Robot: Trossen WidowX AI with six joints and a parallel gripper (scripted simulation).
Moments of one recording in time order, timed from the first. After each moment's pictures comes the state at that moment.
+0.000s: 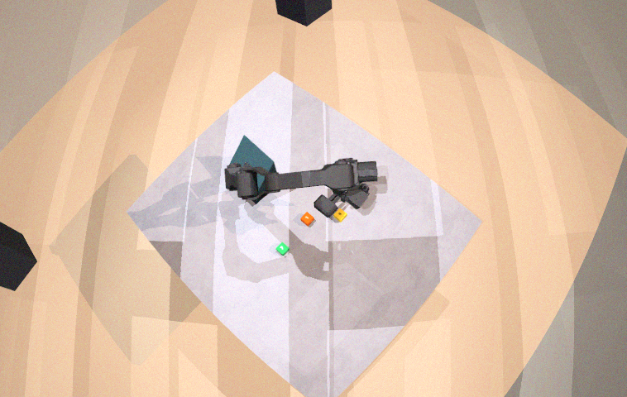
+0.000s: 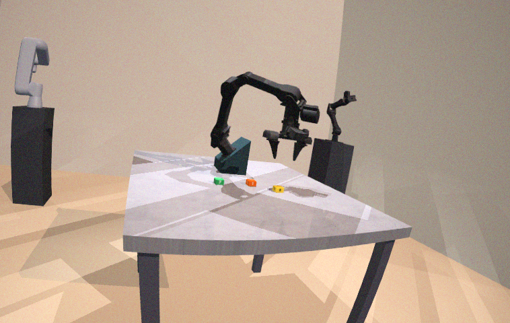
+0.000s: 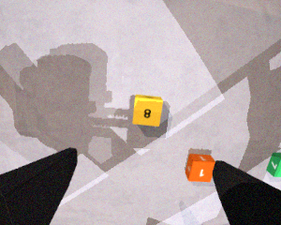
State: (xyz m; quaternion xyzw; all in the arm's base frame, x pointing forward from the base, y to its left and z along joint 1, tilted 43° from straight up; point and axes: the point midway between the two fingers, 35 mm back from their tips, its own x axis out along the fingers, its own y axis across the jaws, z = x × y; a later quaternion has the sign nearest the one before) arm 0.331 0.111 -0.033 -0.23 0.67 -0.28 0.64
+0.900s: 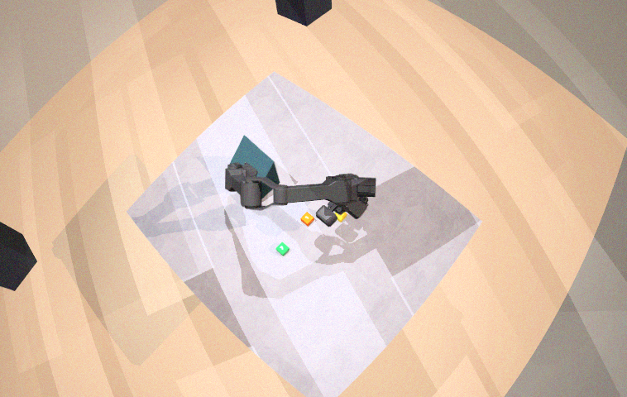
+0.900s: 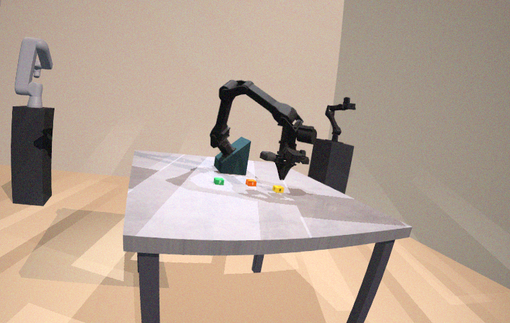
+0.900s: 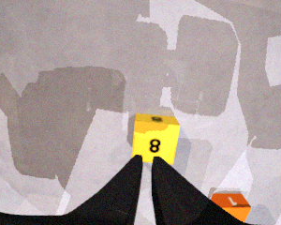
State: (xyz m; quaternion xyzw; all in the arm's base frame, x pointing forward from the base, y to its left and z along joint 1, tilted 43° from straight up) arm 0.327 0.059 -0.092 -0.22 0.67 -0.28 0.64
